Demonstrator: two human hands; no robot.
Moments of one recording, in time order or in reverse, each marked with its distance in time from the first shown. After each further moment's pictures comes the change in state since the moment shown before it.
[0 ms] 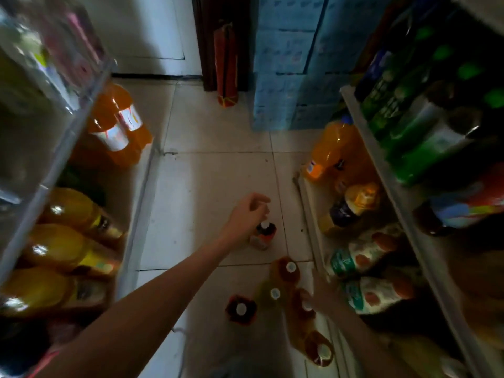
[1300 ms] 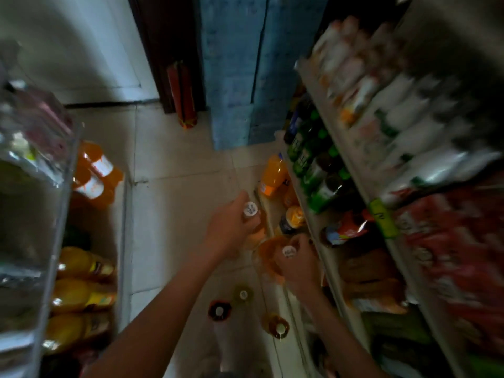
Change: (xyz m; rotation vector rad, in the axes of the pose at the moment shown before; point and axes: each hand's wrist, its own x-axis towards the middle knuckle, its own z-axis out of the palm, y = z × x) left_hand -0.037 0.222 -0.007 0.557 0.034 0.249; right_hand -0.183 -0.116 -0.196 0.533 0.608 -0.039
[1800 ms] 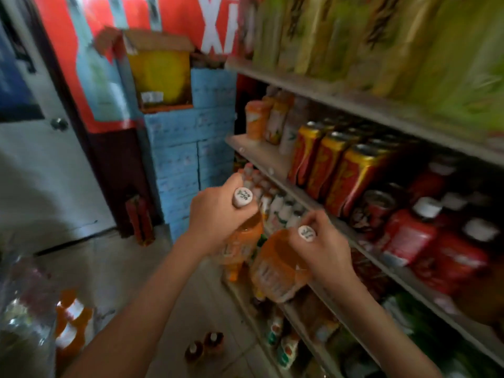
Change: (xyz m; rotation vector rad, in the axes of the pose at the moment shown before) left_hand -0.021 0.278 -0.279 0.087 0.261 0.588; right_hand -0.141 -0.252 -0.275 0.014 0.450 -0.249
